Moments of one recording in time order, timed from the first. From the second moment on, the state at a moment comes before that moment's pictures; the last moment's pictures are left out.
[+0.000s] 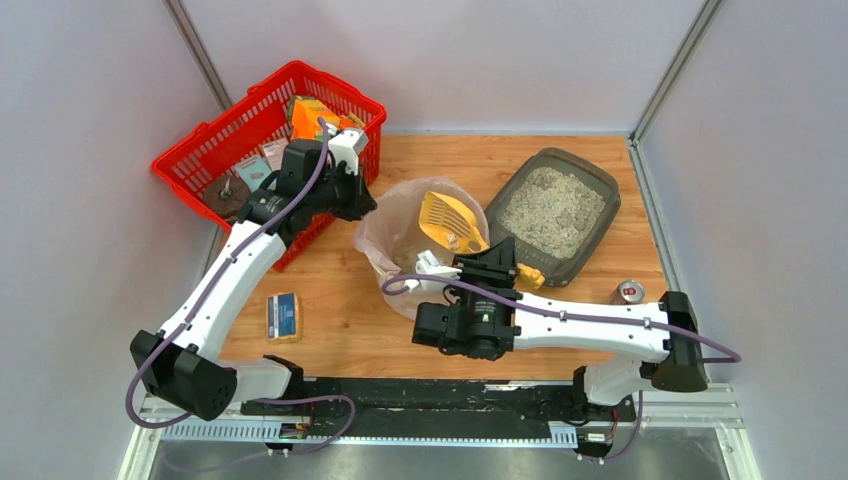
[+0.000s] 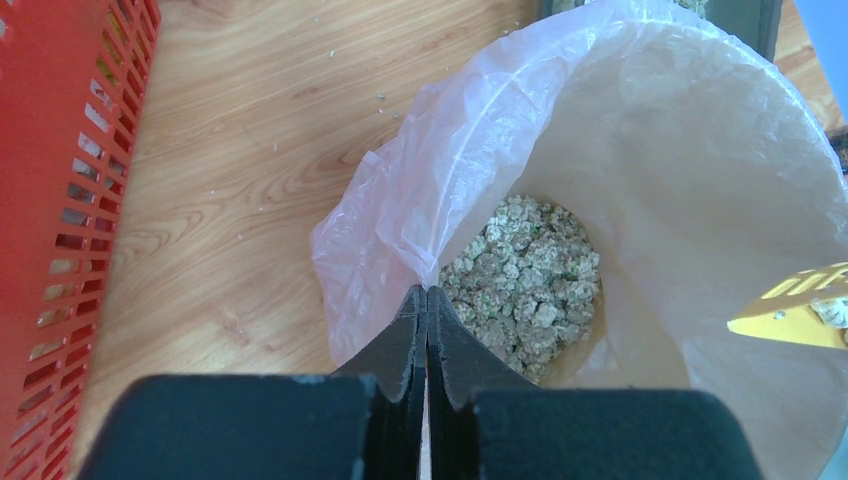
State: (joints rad) left arm -0.39 1.27 1.32 -0.65 0.28 -0.15; right arm 1.42 1.47 1.35 -1.30 1.45 0.01
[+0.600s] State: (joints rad) left arm -0.39 1.26 1.32 -0.63 0.31 -0.16; right arm 1.47 1.43 1.17 -1.27 1.49 -0.11
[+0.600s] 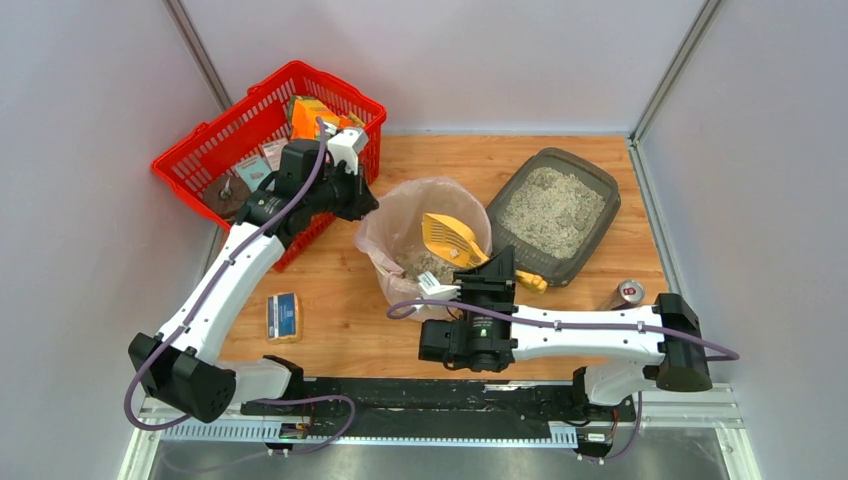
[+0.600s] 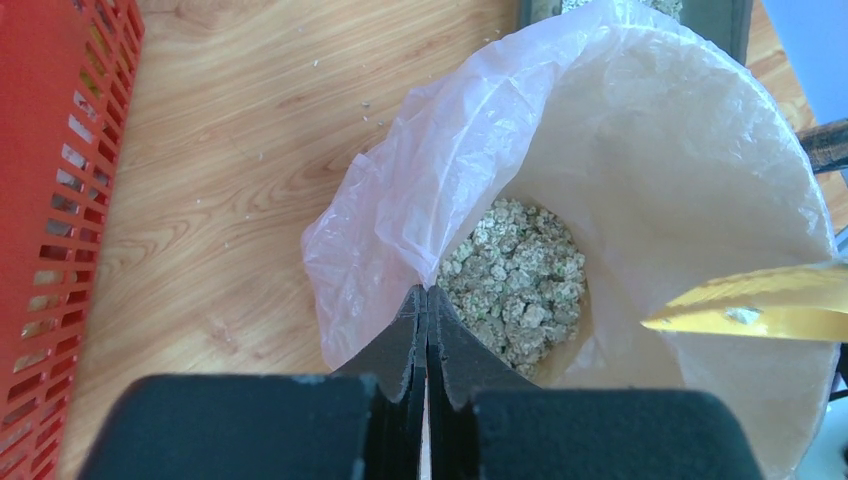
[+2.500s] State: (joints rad) left arm -0.39 1.26 1.32 -0.64 0.30 -0.17; right arm 1.42 1.37 1.41 -1.32 1.43 0.07
